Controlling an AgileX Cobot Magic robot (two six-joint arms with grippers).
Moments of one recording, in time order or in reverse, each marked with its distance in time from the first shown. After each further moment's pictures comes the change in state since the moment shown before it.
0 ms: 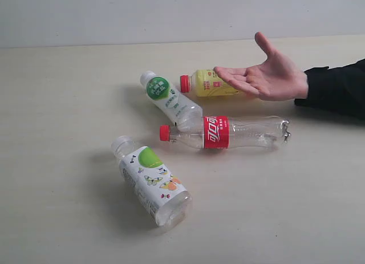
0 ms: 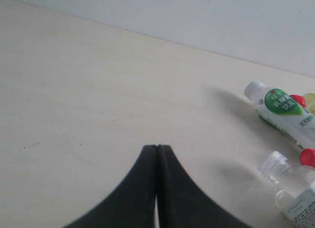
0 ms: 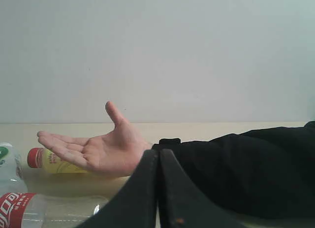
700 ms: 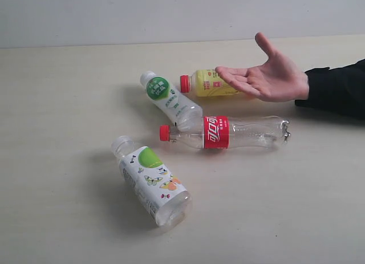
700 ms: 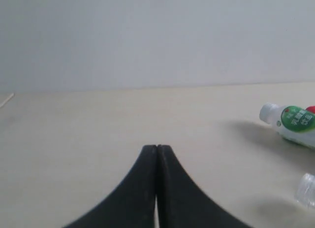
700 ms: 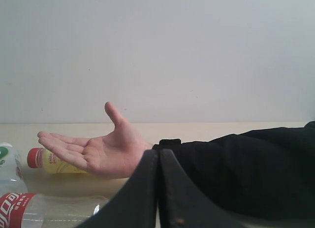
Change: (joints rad) left arm 0.000 0.000 0.000 0.236 -0.164 0.066; right arm 0.000 0.000 0.000 0.000 0.000 0.000
